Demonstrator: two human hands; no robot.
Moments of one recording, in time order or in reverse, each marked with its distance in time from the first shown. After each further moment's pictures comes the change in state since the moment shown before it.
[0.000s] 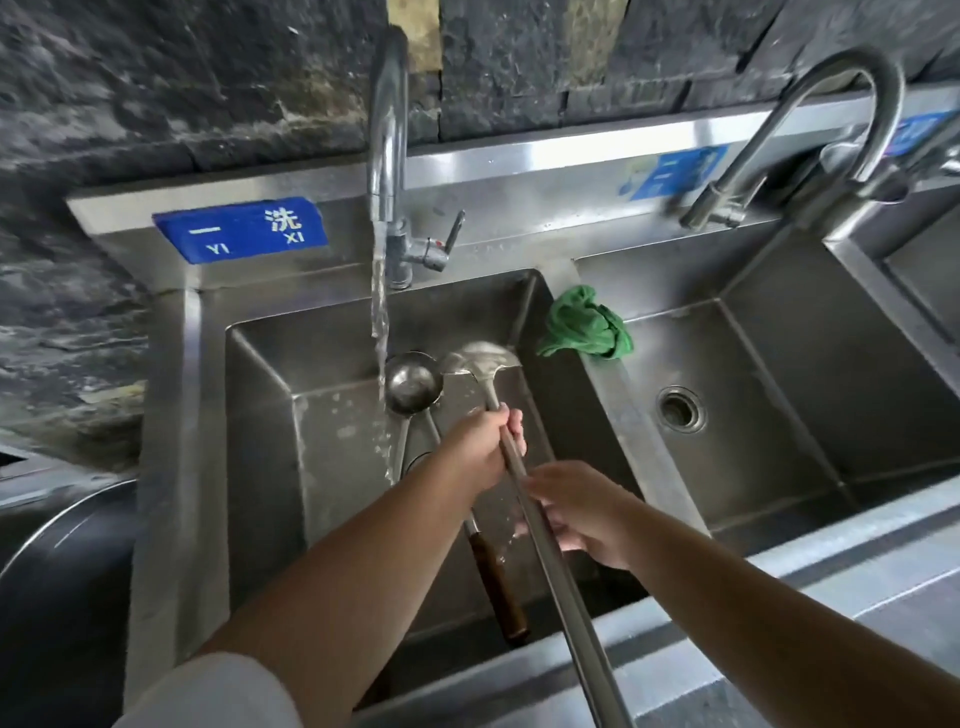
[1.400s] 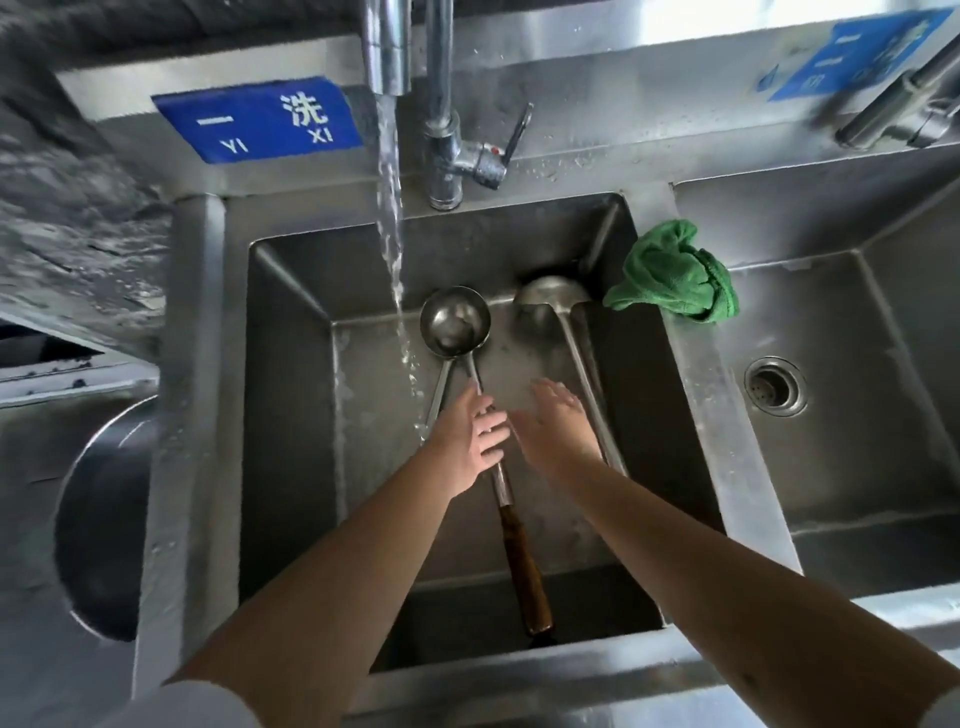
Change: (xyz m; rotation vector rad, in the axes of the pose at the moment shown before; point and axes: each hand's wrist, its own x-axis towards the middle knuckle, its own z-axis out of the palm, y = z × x) left_hand 0.047 -0.025 -0.090 0.040 0.118 -0.096; right_hand 0.144 0.006 0.030 -0.642 0.259 -0.398
